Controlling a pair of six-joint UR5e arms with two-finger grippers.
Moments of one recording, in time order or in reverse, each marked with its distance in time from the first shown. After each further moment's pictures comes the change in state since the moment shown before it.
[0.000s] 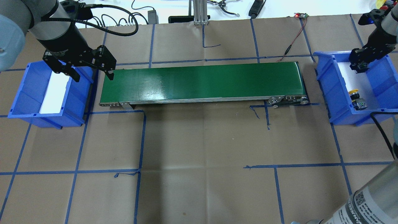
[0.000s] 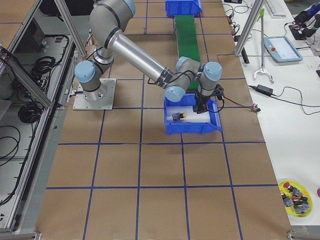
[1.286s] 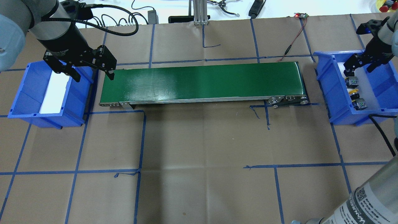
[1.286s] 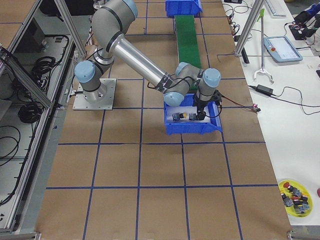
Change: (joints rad) left arm 0.000 0.000 0.000 0.000 -0.003 0.000; right arm -0.012 0.002 -0.020 0.014 -0.009 0.009
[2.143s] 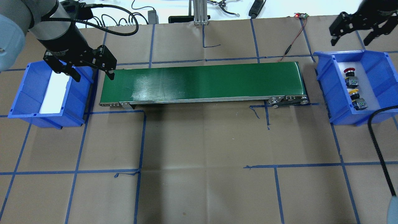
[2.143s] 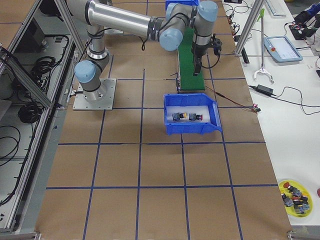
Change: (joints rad) left arm 0.000 0.000 0.000 0.000 0.002 0.000; right arm 0.302 -0.286 -0.087 0.321 -0.006 0.468
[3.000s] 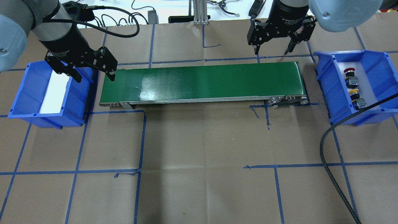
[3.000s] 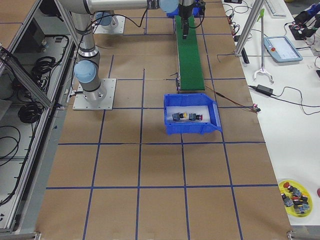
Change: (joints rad) left arm 0.000 -0.005 -0.003 0.000 -0.005 0.025; right arm 0.287 -0.080 0.017 0.033 0.014 0.236
